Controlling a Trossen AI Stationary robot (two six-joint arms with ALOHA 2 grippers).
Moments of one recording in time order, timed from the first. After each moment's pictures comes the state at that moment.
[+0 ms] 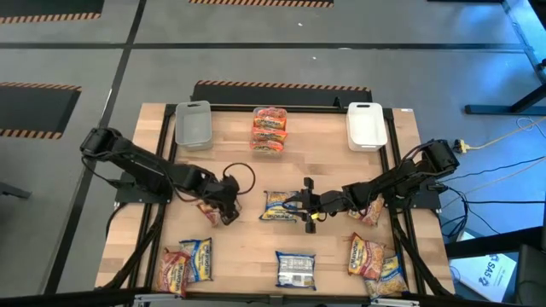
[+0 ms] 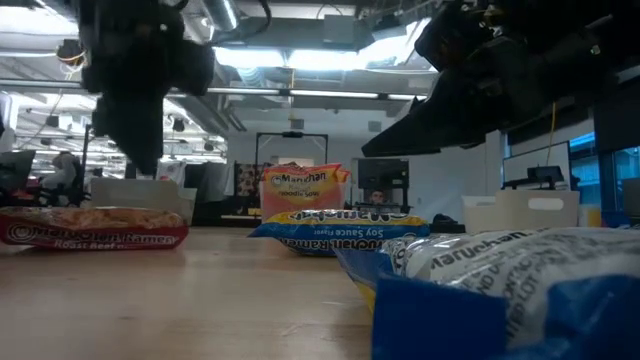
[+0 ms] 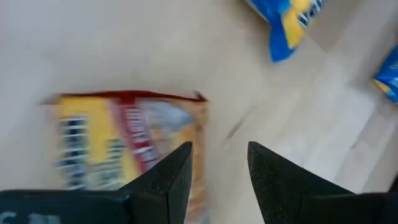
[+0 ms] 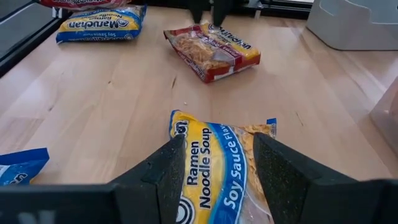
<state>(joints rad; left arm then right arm) -0.27 1.37 0.83 -0.58 -0.04 -0.94 0.31 1.67 0.60 0.66 0.28 0.05</state>
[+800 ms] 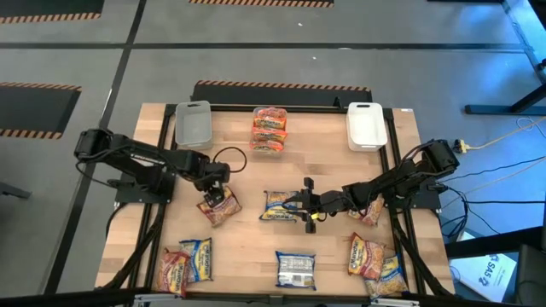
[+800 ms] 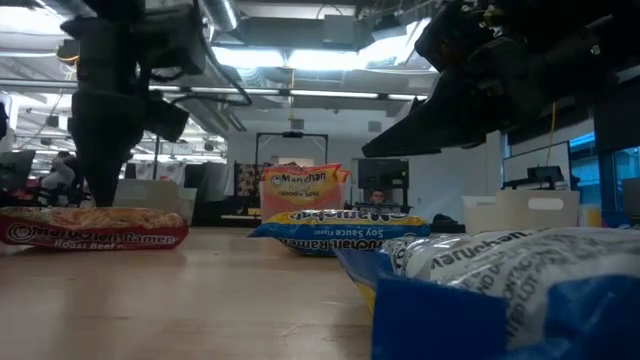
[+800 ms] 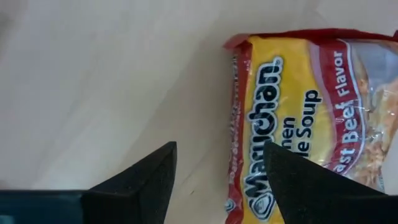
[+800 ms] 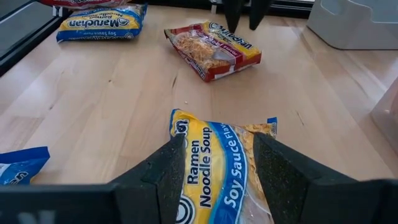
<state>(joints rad) -0.01 1.29 0.68 -0.80 0.03 -0.65 0.31 1.67 0.60 0.66 0.28 0.05</state>
